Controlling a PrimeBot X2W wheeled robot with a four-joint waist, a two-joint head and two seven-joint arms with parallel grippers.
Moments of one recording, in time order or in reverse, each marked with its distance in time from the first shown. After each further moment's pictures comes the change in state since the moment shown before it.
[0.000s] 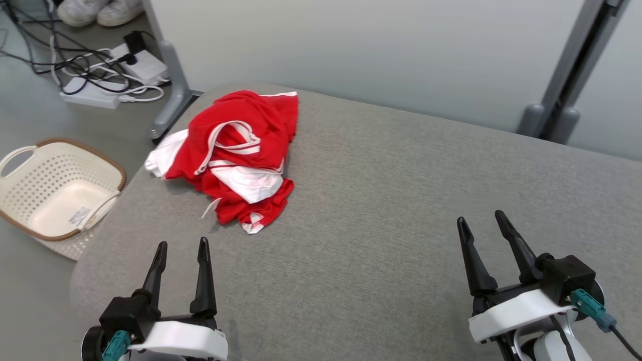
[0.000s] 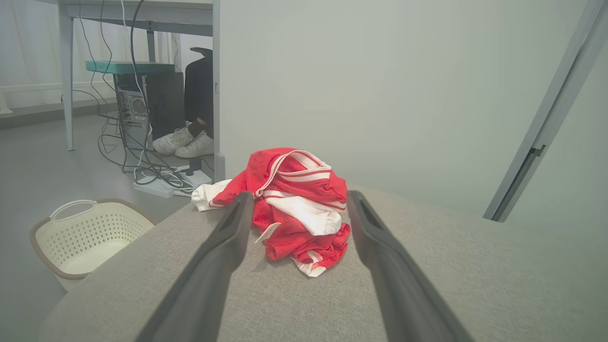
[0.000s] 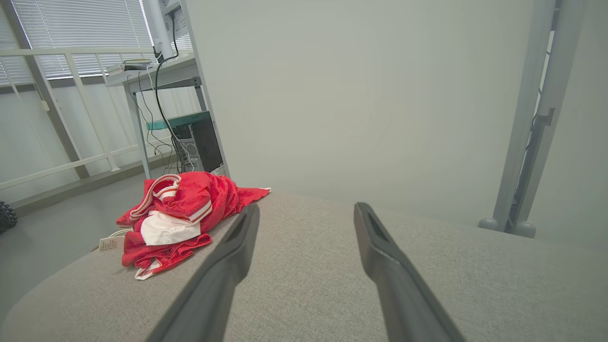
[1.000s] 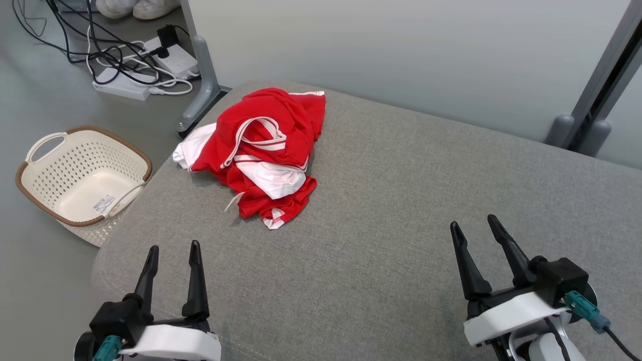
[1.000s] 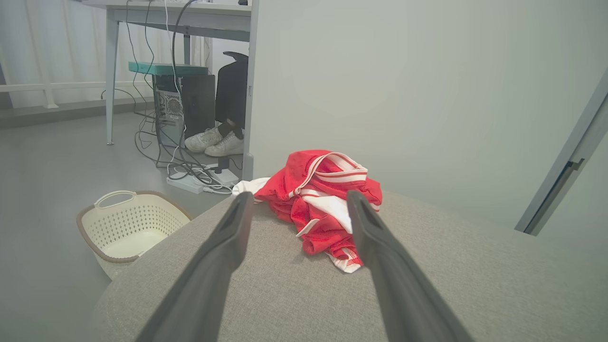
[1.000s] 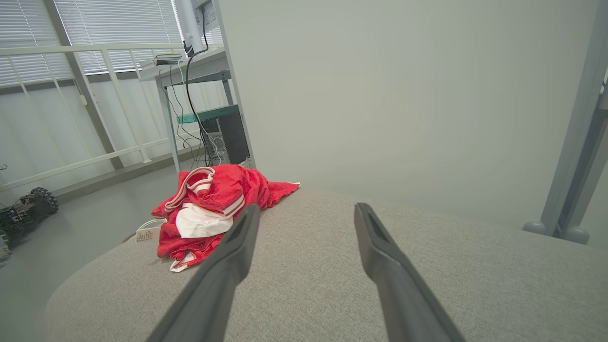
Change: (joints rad) left arm 0.023 0.000 0.027 -0.012 -0.003 -0.004 0.000; right arm 0.005 0.001 0.027 0.013 0.020 0.000 0.000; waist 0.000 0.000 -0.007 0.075
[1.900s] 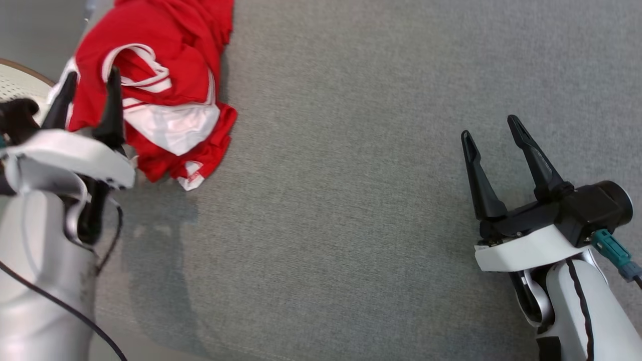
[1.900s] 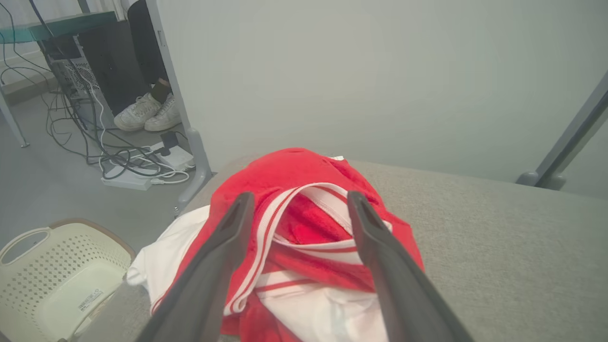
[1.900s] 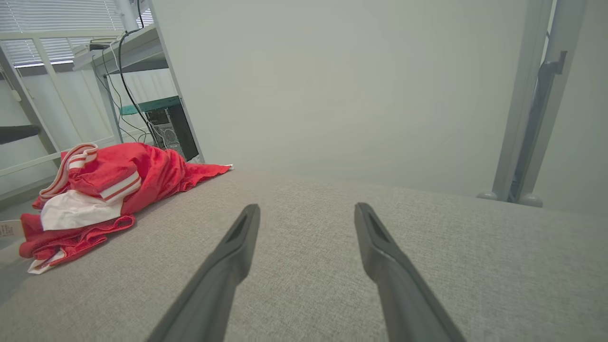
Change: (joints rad) left arm -0.630 0.146 0.128 0.347 -0.095 -0.199 0.193; right arm -0.197 -0.051 0.005 -0.145 -0.116 0.000 0.000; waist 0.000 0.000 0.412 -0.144
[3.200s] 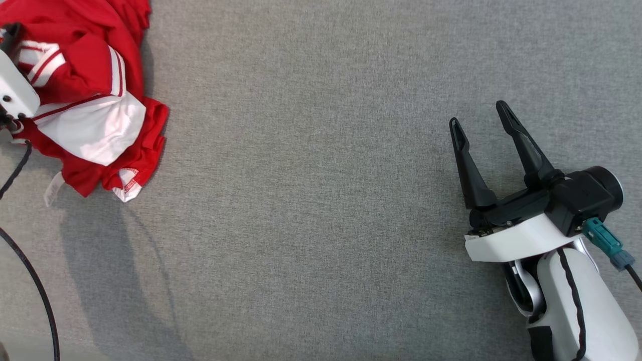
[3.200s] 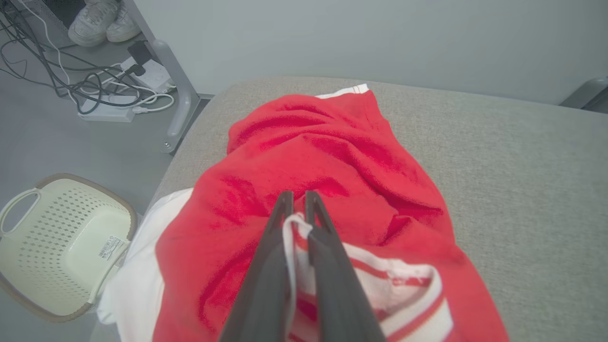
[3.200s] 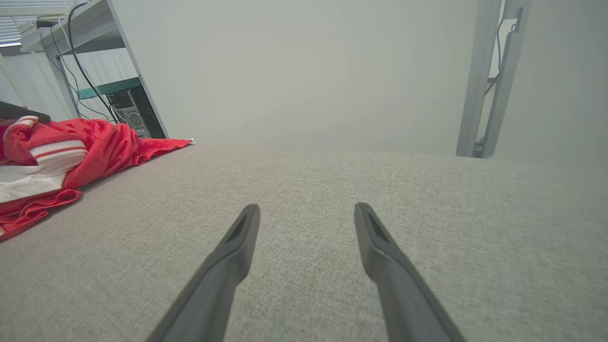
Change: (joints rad) left arm -0.338 0.210 -0.059 0.242 -0.086 -0.012 0.447; right arm -0.053 0.011 0.026 0.006 -0.006 0.000 -0.001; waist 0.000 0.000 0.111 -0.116
